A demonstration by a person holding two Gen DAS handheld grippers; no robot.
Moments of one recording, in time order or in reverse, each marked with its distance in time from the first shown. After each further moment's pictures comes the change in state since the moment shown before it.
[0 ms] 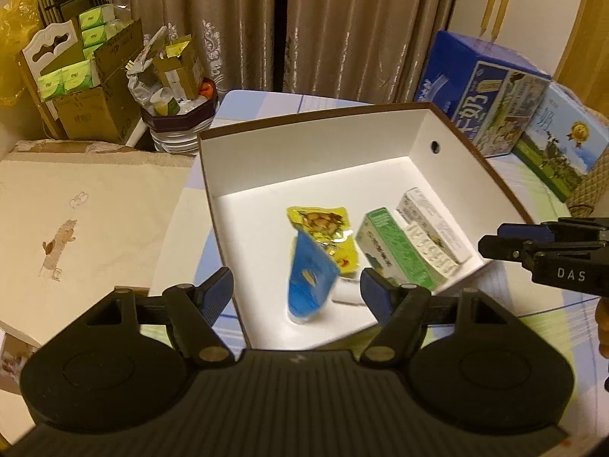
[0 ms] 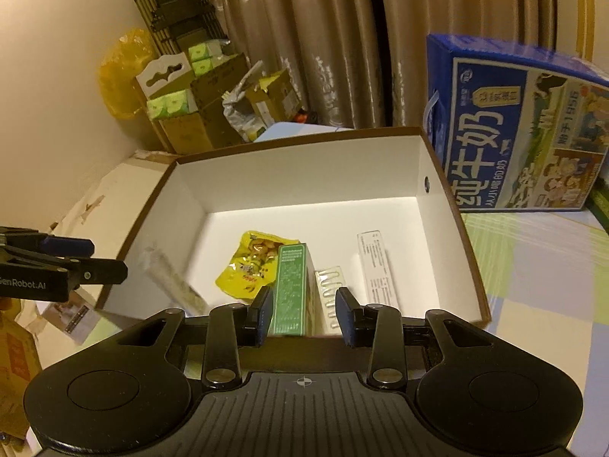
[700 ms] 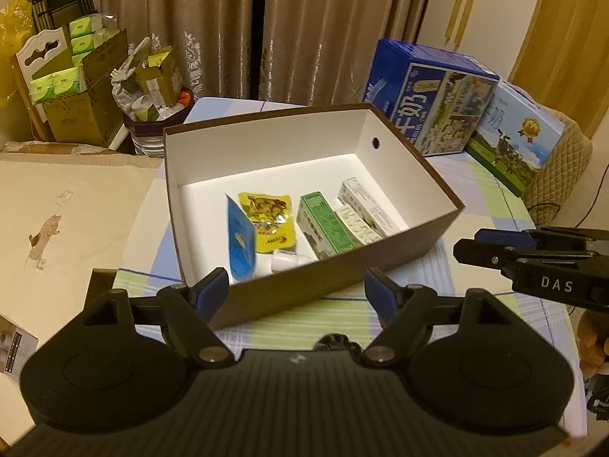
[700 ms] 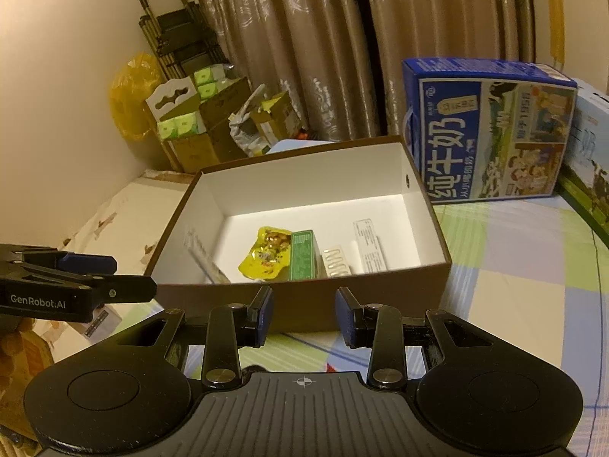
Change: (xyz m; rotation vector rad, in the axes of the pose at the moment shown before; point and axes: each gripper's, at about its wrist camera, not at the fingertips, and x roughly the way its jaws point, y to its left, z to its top) left arm -0.058 -0.052 -0.037 0.001 -0.037 -0.059; right arm -0.077 0.009 -0.037 0.035 -0.067 0.012
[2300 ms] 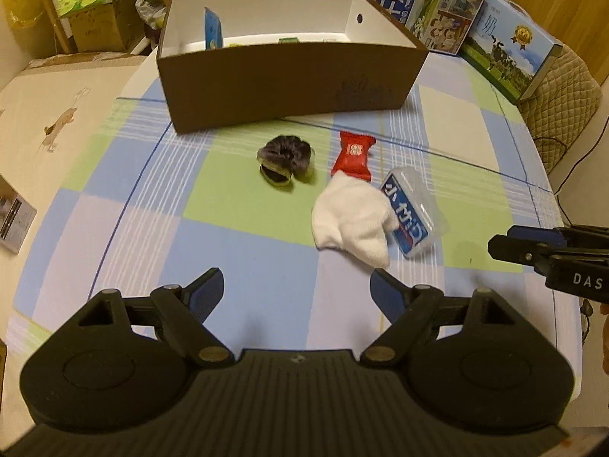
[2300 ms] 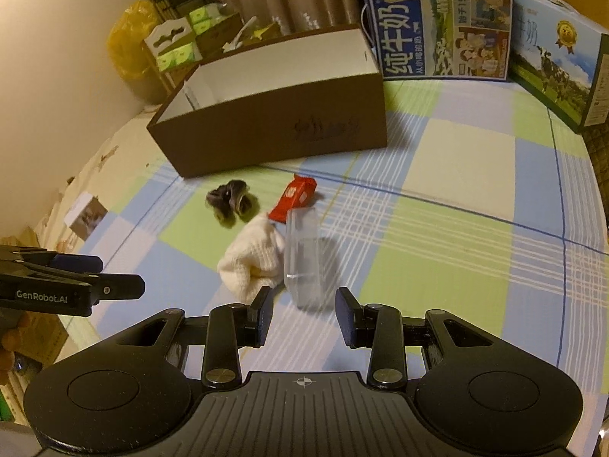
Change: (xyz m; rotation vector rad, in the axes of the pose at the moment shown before) left arm -0.035 -0.078 -0.163 -0.085 0.194 0.069; right arm -0.087 -0.033 -0.153 0.026 0.187 -0.006
